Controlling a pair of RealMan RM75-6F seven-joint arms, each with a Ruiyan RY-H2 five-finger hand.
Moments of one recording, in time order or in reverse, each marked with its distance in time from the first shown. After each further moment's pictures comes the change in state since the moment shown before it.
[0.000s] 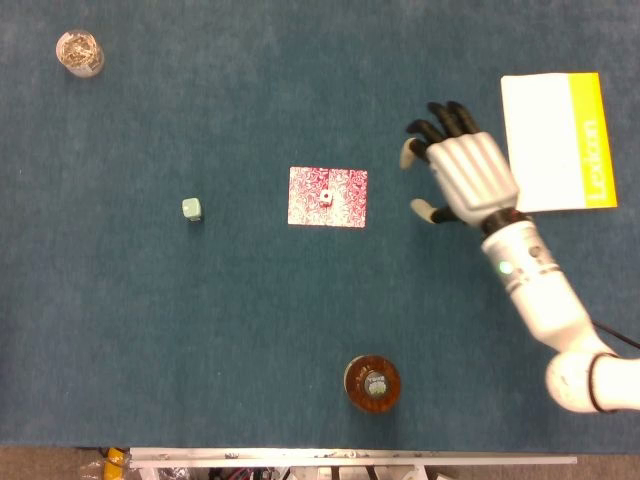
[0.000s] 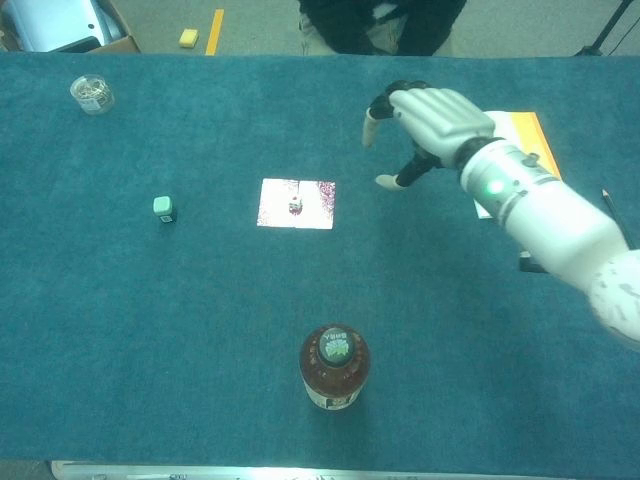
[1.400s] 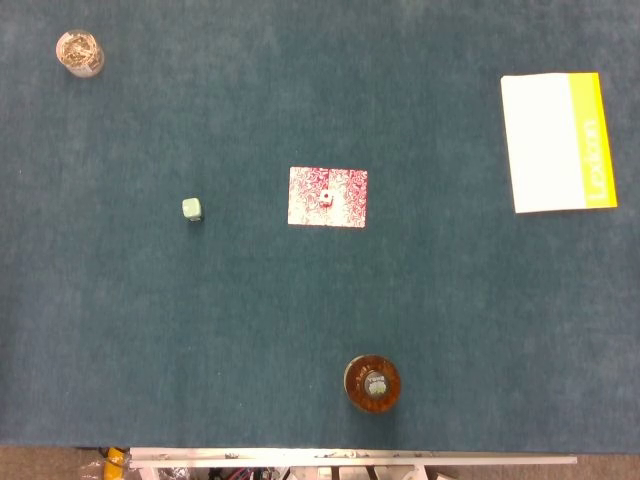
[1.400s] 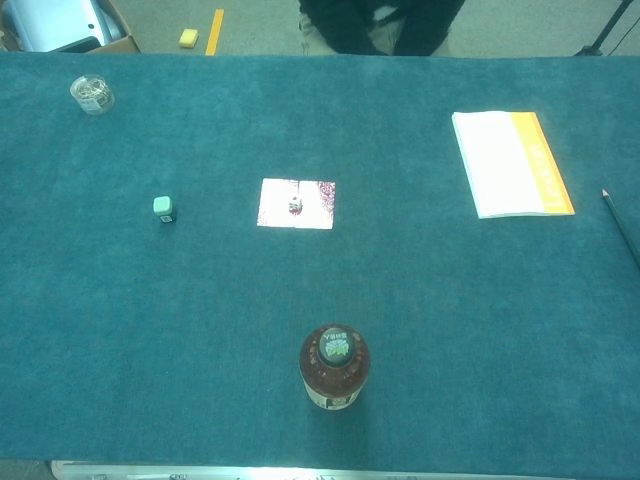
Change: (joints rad) left arm -0.022 0.001 -0.018 -0.026 -0.027 -0.031 0.034; right arm -0.659 0.484 -0.191 -0.281 -0.576 0.503 0.324
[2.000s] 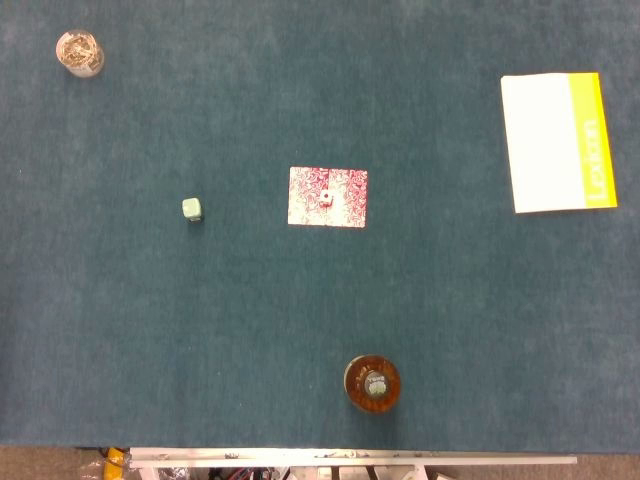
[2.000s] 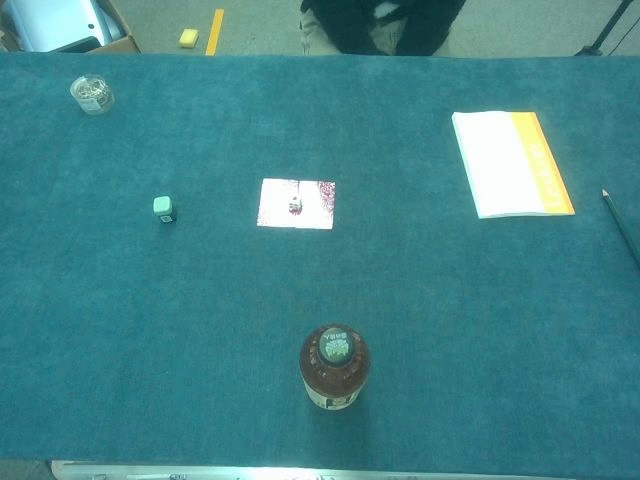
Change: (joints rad) left arm 0.003 -0.001 0.002 -0.002 0.004 0.006 0.003; right arm -0.026 -0.010 -0.002 0.014 0.015 0.039 -0.002
